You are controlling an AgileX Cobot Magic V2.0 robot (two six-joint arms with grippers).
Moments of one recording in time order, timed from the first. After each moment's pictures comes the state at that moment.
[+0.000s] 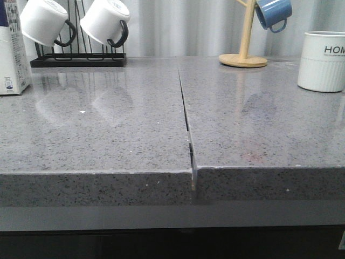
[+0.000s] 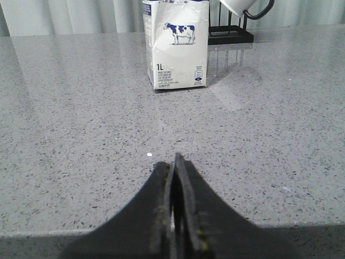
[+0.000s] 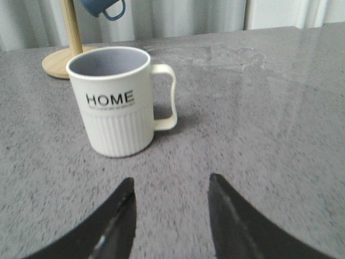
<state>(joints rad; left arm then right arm) -0.05 -0.01 0.00 -0.05 0.20 0.05 -0.14 1.00 -0.31 -0.02 -0.44 0.10</state>
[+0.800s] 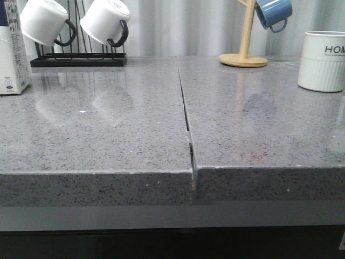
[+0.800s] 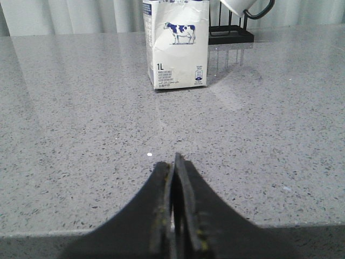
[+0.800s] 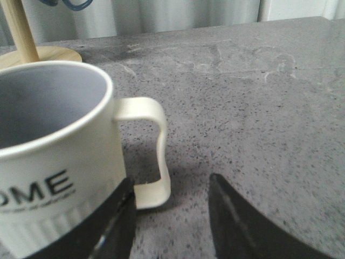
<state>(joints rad) -0.05 -0.01 0.00 -0.05 0.20 0.05 -0.16 1.64 -0.71 -0.02 -0.67 0.10</state>
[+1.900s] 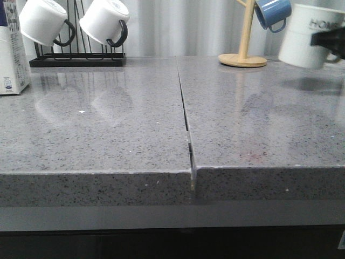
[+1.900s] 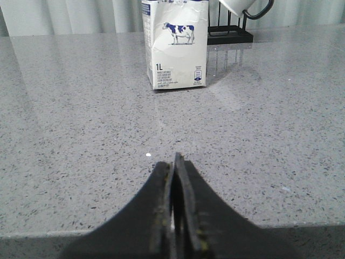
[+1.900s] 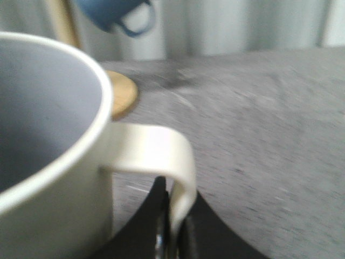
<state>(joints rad) -0.05 -0.01 0.00 -0.05 0.20 0.05 -0.04 1.75 -0.91 -0.02 -0.61 0.10</state>
